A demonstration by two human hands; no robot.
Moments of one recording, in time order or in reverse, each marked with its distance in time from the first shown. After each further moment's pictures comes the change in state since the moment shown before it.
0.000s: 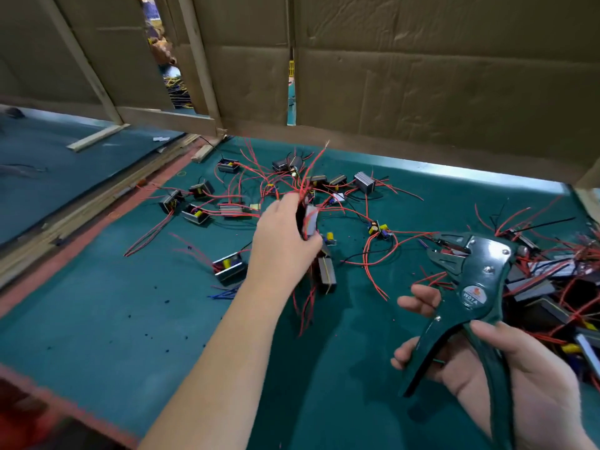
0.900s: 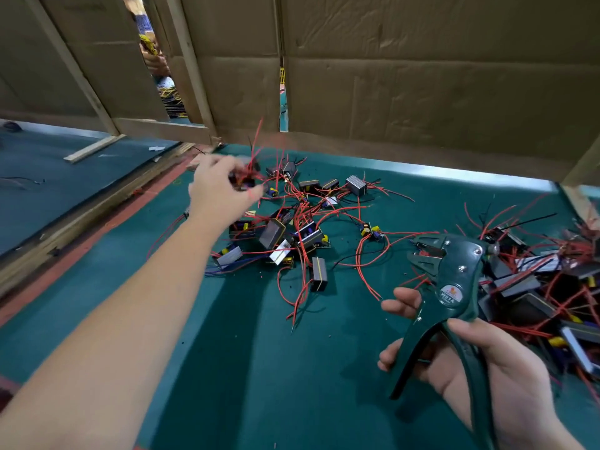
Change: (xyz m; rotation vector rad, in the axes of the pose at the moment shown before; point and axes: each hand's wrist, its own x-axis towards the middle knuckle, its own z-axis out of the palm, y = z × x) left_hand 0.090 -0.067 -0.037 0.069 0.083 0.003; right_hand 0.000 0.004 0.001 -0.002 -0.020 0.025
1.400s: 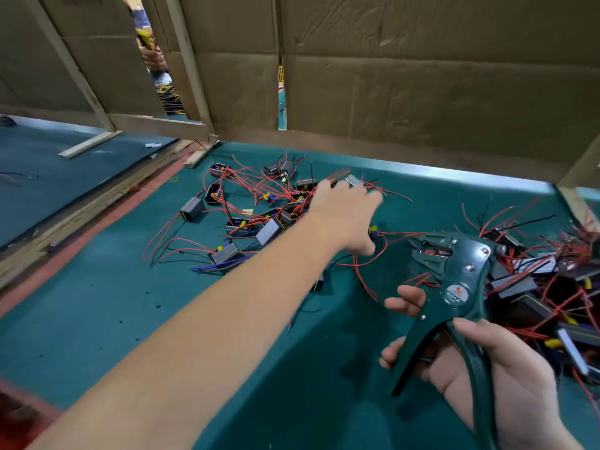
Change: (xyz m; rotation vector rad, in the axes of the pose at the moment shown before) left_hand -0.045 0.142 0.068 0.621 -0.561 0.561; right_hand 0.000 -0.003 -0.003 0.018 0.018 -0.037
